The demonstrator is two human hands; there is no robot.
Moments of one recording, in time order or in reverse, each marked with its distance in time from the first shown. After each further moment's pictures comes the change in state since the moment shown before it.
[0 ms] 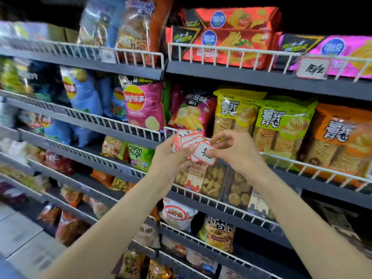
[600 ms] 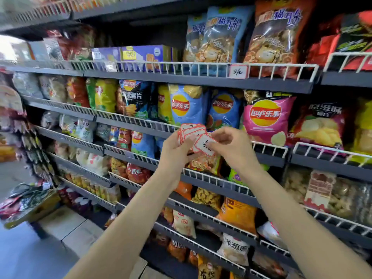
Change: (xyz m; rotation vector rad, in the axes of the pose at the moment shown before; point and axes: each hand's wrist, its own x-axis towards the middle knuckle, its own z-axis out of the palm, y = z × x) left_hand 0.005 0.139 -0.329 0.167 0.159 0.070; right_hand 0.067 -0.181 0.324 0.206 0.077 -0.108
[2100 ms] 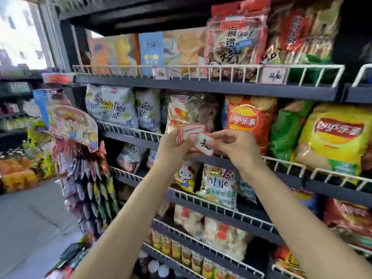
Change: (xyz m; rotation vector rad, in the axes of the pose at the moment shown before) left_hand 0.448 0.062 -0.817 0.184 -0.024 0.090; right_hand 0.381 -0.135 0.826 0.171 -0.012 0.055
